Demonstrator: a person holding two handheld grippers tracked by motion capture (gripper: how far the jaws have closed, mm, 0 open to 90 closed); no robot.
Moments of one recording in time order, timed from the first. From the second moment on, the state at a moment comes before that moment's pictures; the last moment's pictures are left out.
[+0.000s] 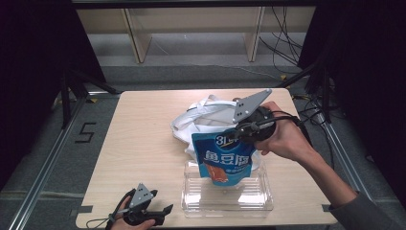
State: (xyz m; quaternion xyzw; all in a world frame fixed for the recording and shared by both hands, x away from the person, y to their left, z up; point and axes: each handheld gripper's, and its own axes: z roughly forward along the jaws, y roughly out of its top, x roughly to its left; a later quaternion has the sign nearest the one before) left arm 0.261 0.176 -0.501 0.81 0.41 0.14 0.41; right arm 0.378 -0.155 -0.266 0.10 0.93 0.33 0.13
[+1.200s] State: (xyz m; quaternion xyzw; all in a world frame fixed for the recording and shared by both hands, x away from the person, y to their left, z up) left arm 0.262 0.177 -0.501 0.81 0.41 0.13 0.41; right arm 0.369 -0.173 -0.300 0.10 0.92 0.37 0.11
